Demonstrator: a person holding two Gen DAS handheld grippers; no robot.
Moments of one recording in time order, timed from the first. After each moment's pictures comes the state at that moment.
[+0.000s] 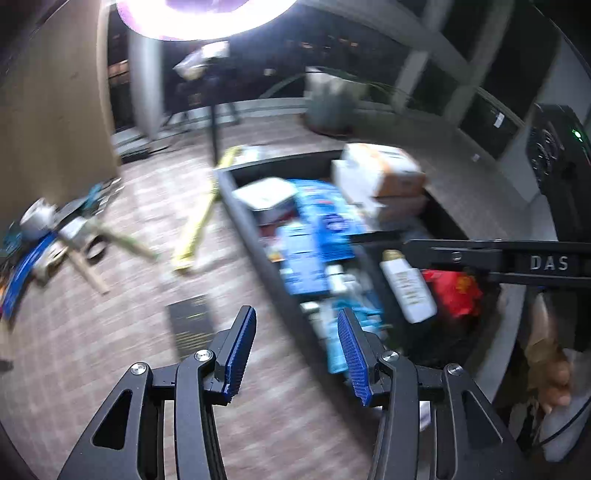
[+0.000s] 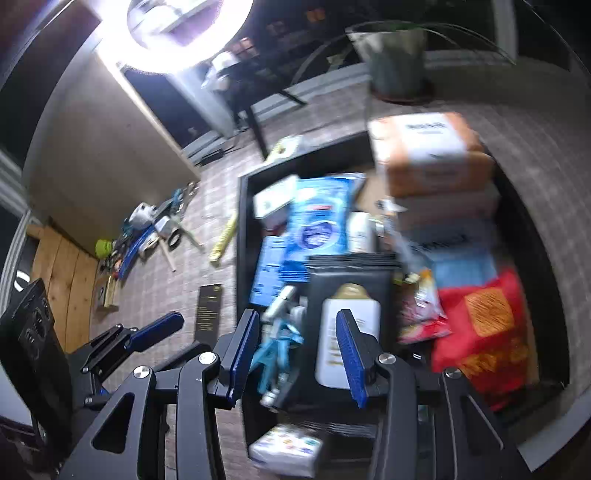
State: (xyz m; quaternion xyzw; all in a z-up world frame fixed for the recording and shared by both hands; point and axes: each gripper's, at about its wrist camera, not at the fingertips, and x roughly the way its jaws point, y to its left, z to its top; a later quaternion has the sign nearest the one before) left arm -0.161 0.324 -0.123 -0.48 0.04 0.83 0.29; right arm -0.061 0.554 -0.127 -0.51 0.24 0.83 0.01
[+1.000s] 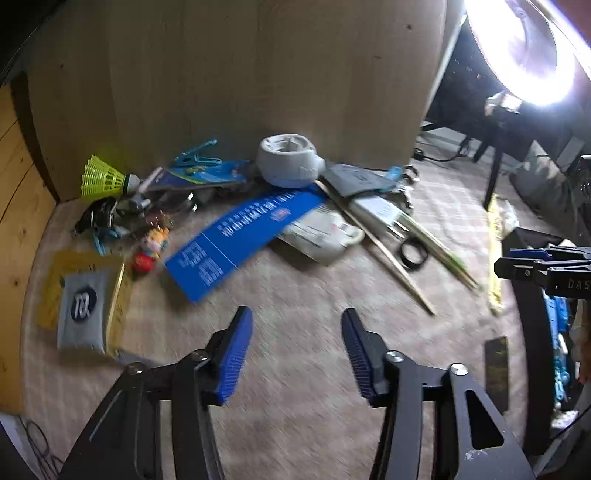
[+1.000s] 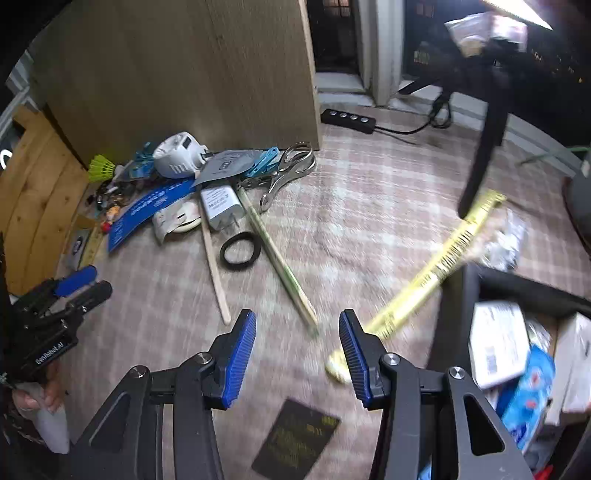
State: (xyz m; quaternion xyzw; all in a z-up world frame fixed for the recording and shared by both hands) left arm -0.302 0.053 -0.179 -0.51 -0.01 0.86 0.07; right arm -0.288 0.380 -0.181 -0.59 0.04 0.80 -0.09
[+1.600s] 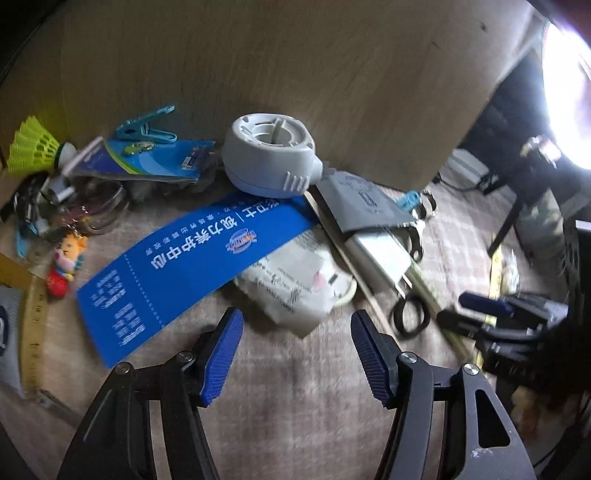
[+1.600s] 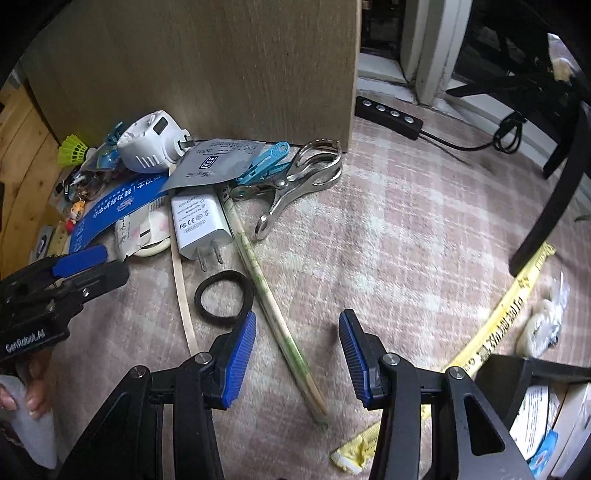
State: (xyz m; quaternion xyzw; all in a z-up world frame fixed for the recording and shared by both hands) left arm -0.377 0.067 -0.224 -0.55 -0.14 0.82 0.08; right arm -0.345 0.350 -0.225 -0.61 -0.01 0.79 -0.10
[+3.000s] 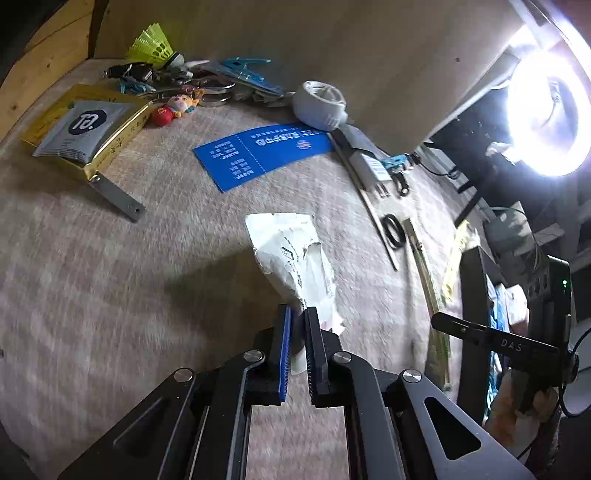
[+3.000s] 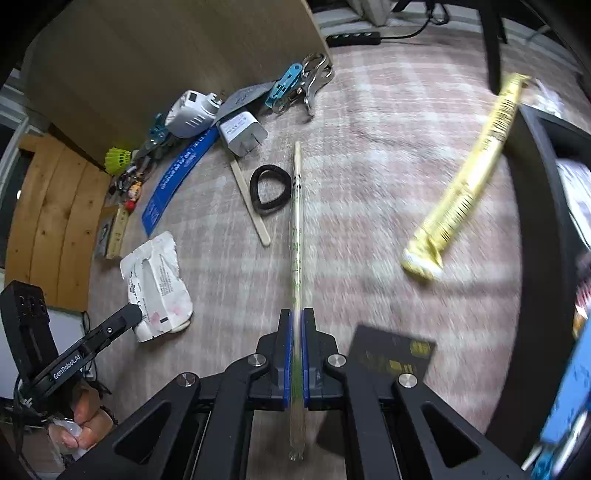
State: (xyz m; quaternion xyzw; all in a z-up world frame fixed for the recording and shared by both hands) left arm -0.213 0.032 -0.209 -0.53 -0.23 0.81 0.07; right arm -0.213 0.366 -0.224 -0.61 0.17 0.76 -0.13
